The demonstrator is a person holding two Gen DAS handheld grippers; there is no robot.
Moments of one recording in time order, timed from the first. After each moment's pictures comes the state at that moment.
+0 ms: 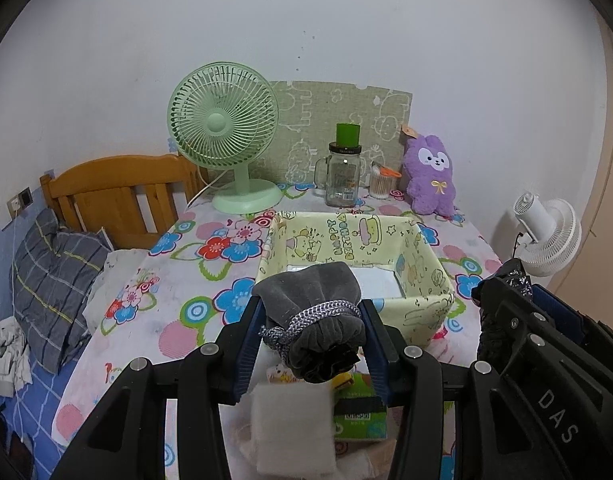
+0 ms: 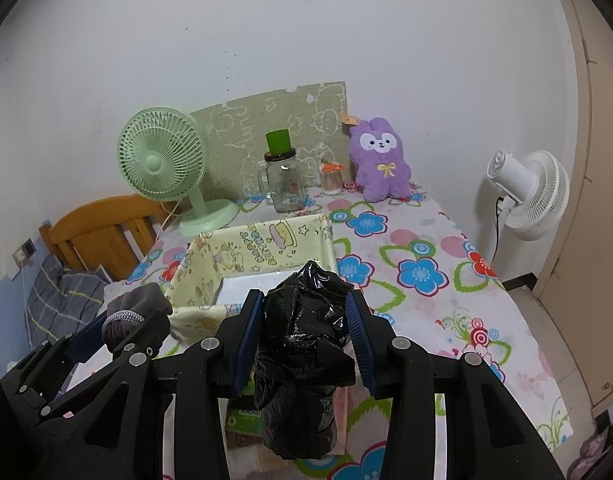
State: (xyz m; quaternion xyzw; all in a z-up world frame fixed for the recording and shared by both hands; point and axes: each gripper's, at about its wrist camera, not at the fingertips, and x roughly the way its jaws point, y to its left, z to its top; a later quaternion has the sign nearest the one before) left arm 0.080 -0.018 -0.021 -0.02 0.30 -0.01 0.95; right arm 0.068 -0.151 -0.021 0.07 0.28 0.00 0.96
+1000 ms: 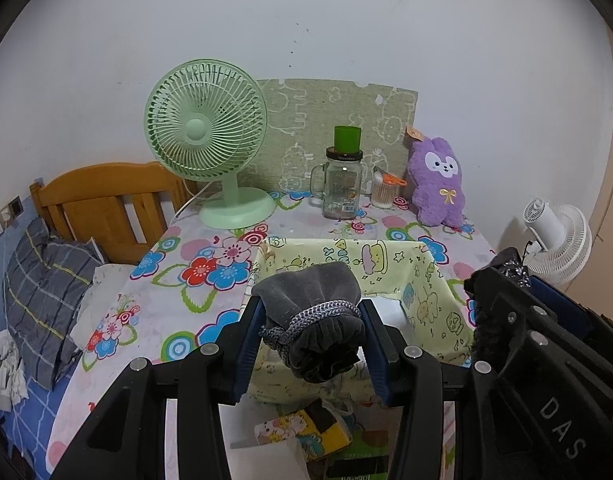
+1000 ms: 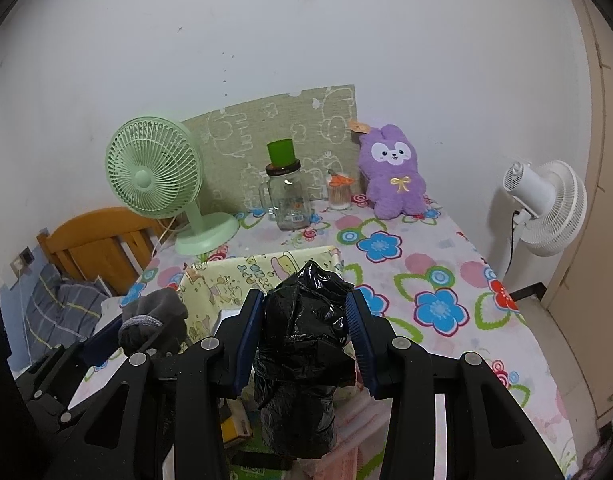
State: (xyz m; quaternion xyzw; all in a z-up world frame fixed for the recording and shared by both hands) left arm 0.143 -0.025 -0.020 -0.01 0.30 -0.01 0.95; right arm 0.132 -0.147 -0.014 0.06 0.28 0.01 0.96
